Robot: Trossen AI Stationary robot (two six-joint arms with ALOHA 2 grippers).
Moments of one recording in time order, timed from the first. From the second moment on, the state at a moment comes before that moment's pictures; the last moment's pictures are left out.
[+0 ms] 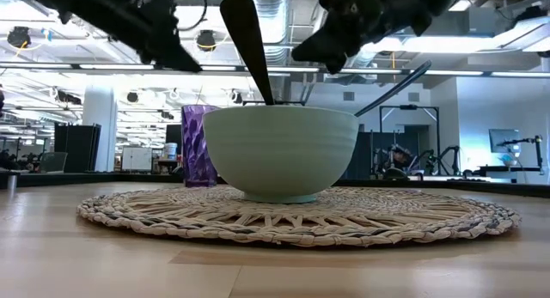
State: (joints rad) left arm 0.24 0.71 0.55 -0.04 -0.34 0.13; right arm -0.18 1.42 0.91 0.08 -0.23 -0.08
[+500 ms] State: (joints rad) left arm 0.43 0.99 0.63 -0.07 -0.10 0.16; right arm -0.25 1.42 0.91 0.12 -0.24 -0.11
